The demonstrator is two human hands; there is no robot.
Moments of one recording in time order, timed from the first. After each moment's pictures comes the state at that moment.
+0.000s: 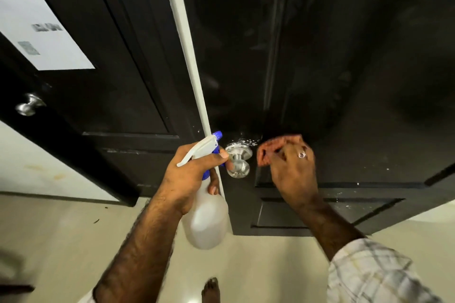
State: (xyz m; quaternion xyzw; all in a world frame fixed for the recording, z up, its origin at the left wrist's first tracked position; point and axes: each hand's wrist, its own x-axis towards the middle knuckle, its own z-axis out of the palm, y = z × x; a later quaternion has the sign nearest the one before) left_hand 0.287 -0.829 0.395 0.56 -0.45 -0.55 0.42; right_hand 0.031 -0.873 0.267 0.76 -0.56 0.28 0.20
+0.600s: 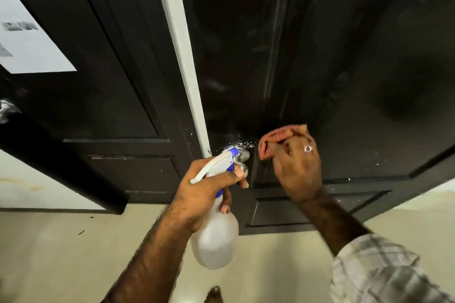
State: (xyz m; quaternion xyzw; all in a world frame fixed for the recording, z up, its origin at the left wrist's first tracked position) left_hand 0.280 -0.829 0.373 0.50 -0.47 -0.62 0.38; right_hand 0.029 -0.877 0.286 0.72 -0.55 0.34 0.23
